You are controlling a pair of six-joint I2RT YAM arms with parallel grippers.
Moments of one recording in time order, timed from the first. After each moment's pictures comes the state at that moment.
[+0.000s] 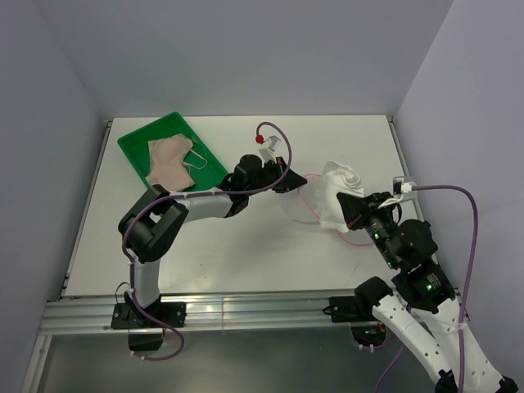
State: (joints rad) left arm -0.77 1.94 1.17 0.64 0.32 -0.84; right arm 0.49 0.33 0.71 -0.38 0.14 0.44
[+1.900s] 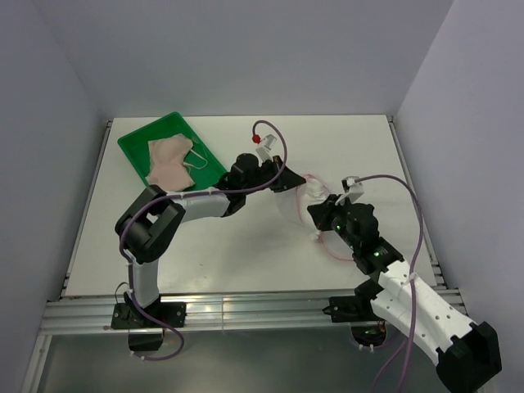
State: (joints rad) left arm -0.76 1.92 1.15 0.65 0.36 -0.91; right arm 0.47 0.64 0.35 0.03 0.03 0.51
